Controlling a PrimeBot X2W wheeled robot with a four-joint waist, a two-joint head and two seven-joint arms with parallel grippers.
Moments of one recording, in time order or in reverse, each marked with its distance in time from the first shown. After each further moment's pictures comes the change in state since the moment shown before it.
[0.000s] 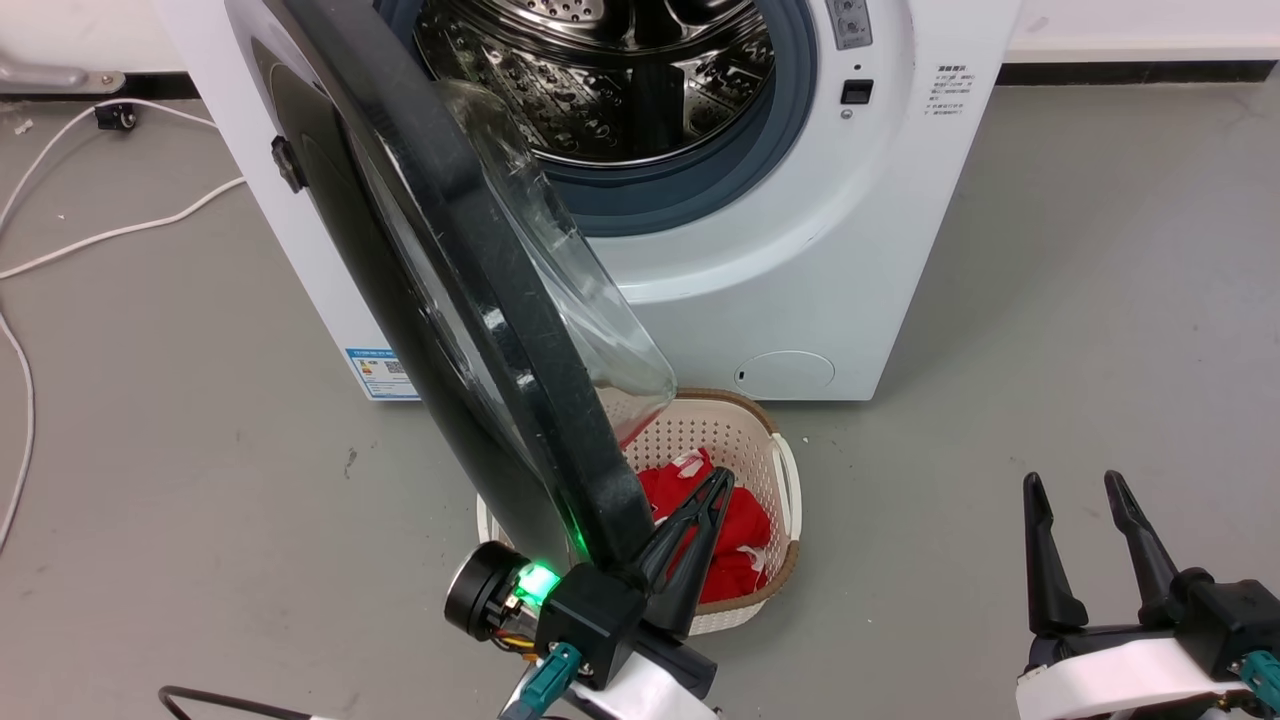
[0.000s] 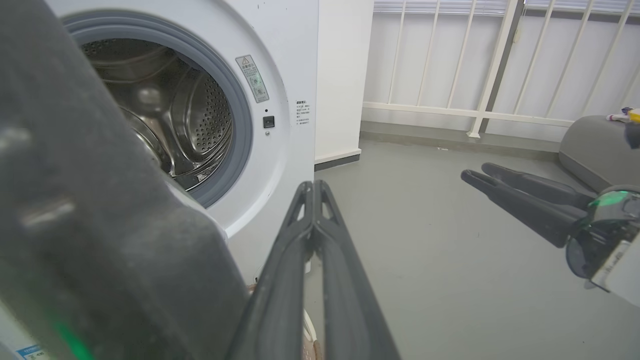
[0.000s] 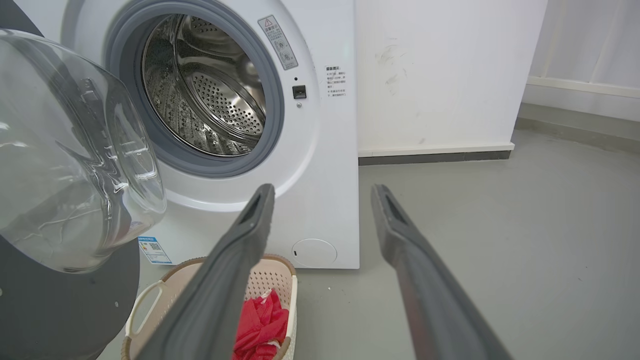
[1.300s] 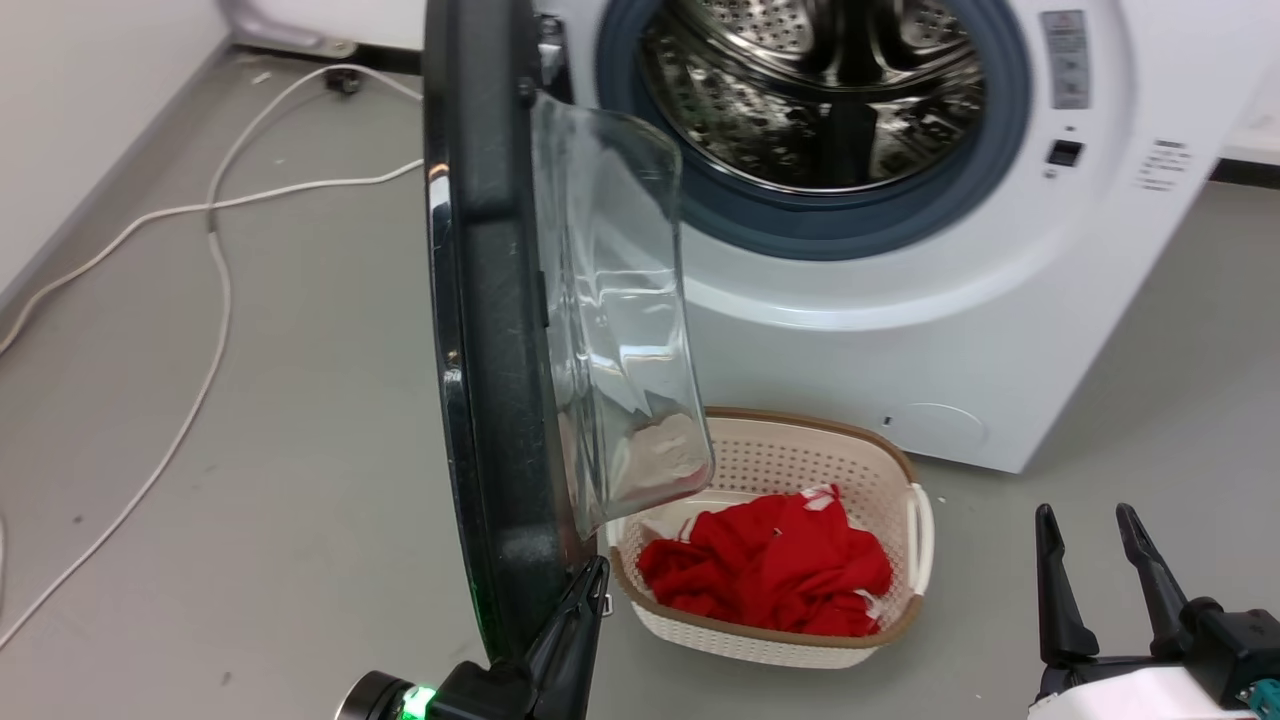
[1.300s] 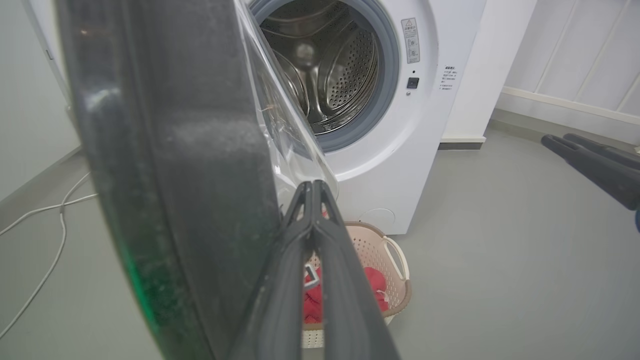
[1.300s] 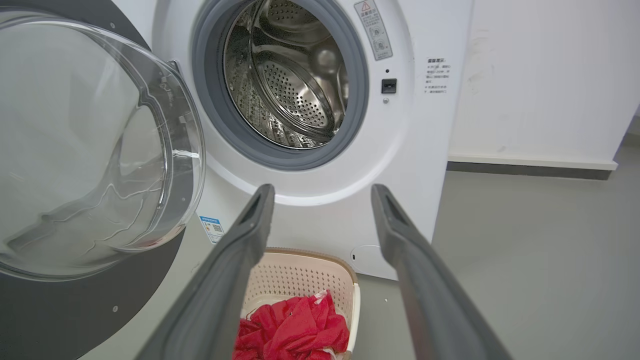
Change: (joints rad) left arm 0.247 0.109 0.060 -0.196 -0.035 0.137 0.070; right arm 0.047 0.000 -0.016 0.000 -0.001 0.000 0.000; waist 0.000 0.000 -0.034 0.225
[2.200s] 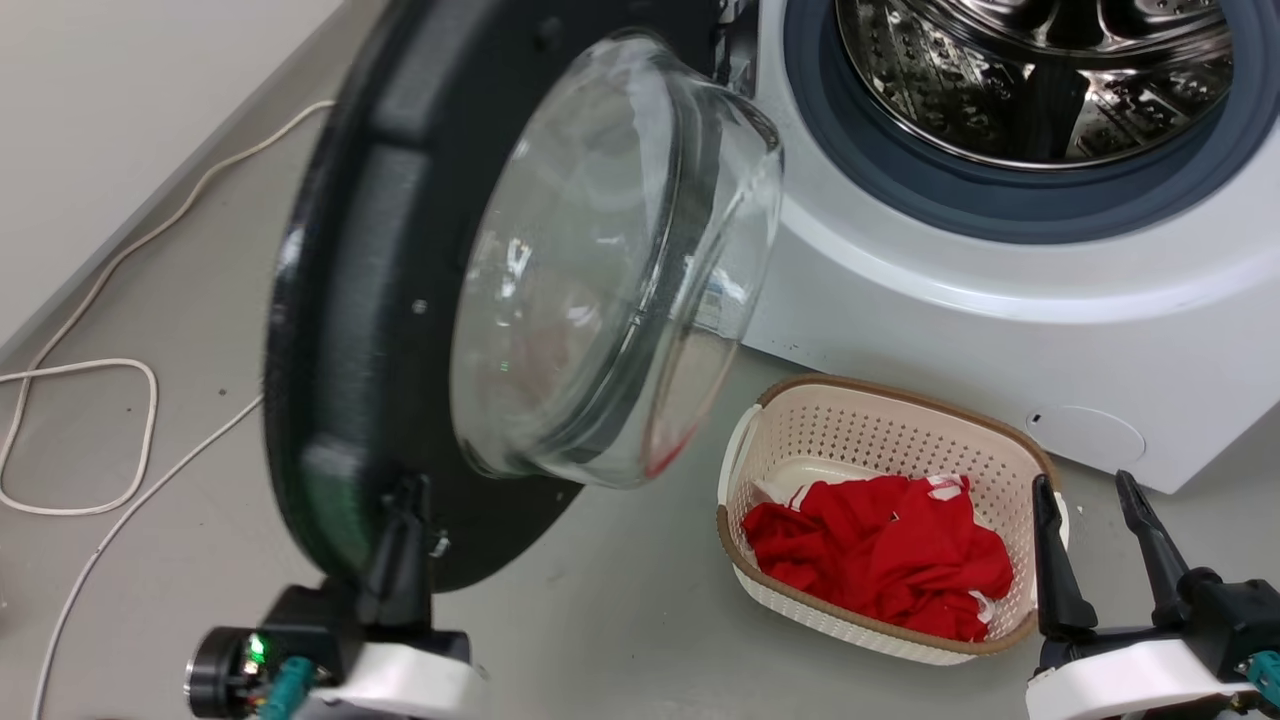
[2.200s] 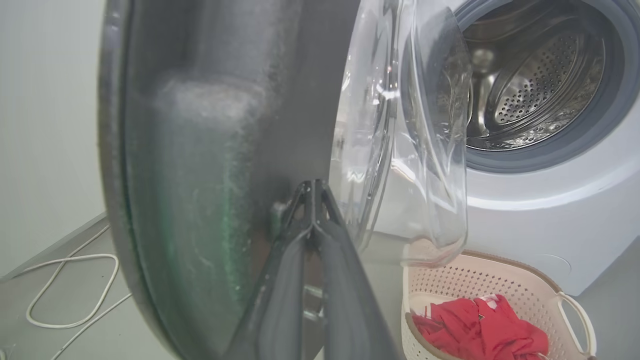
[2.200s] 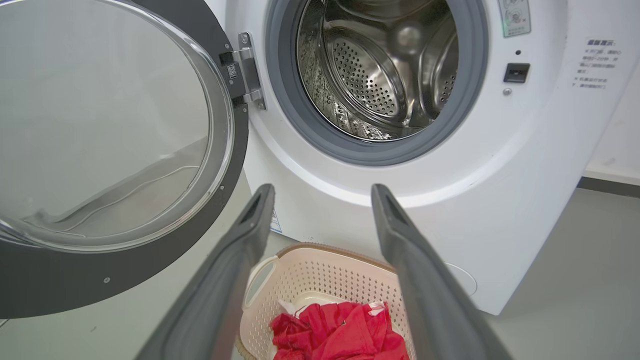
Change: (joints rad) left arm -0.103 0.035 0.199 0.153 -0.097 0.050 -0.121; right arm -0.029 0.000 0.003 -0.042 -0.035 0.000 0.035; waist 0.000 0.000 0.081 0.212
